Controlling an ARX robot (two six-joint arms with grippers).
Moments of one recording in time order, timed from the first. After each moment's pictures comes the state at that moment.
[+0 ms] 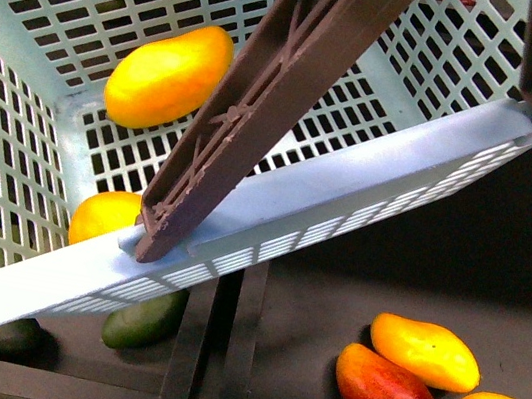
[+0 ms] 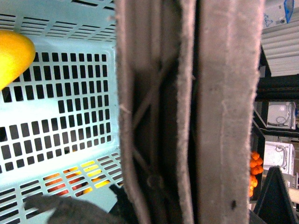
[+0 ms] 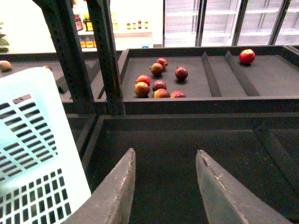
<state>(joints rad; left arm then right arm) -0.52 1.46 1.21 -0.29 0.13 -1.07 0.21 1.05 0.42 0.62 0.20 0.03</state>
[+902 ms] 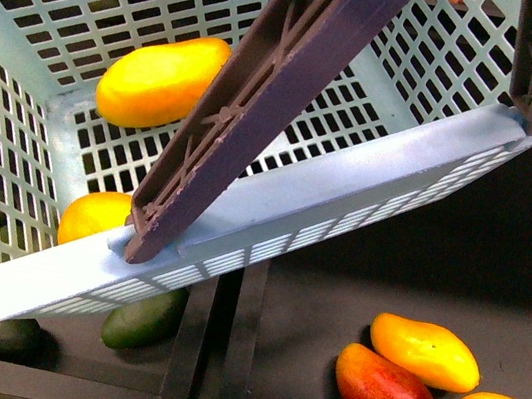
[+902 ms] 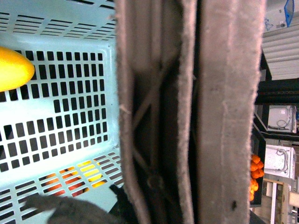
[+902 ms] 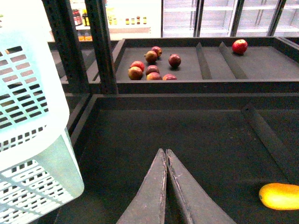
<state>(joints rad) -0.52 1.46 1.21 -0.29 0.13 -1.07 0.00 0.61 0.07 0.53 0.00 0.00</state>
